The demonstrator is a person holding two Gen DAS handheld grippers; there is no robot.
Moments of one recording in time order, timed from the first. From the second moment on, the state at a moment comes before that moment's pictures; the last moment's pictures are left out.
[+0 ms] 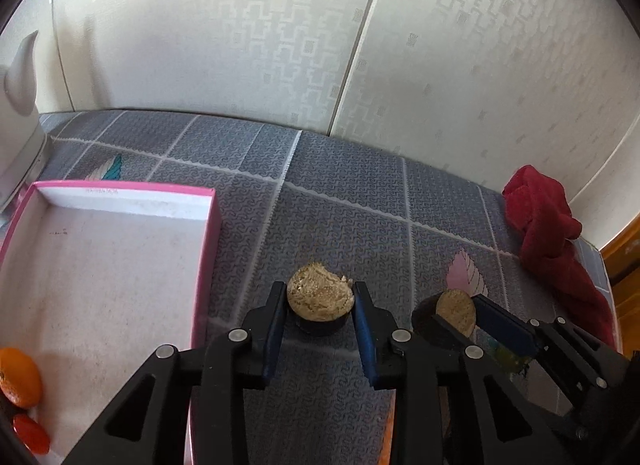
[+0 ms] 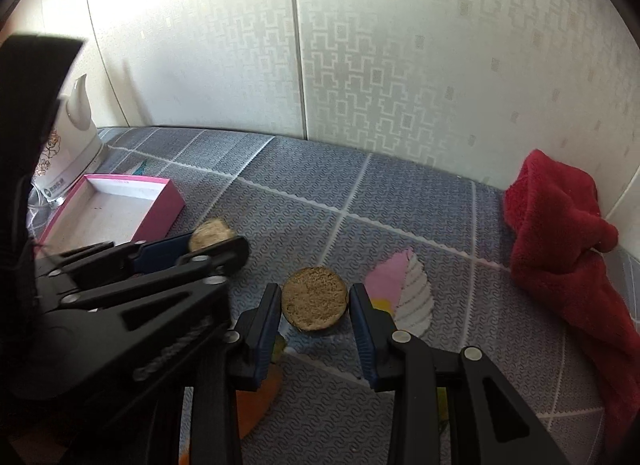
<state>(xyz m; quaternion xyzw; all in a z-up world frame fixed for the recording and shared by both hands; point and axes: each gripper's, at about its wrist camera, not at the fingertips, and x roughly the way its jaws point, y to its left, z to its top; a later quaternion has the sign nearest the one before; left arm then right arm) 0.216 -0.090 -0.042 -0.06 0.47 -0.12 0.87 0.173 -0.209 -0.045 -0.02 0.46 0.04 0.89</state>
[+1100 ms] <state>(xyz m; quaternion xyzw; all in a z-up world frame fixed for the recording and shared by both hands) 0.079 -0.096 -0.047 -0.02 0.45 -0.16 0.88 0.091 -0.235 -0.038 0.03 0.49 0.01 0.87</state>
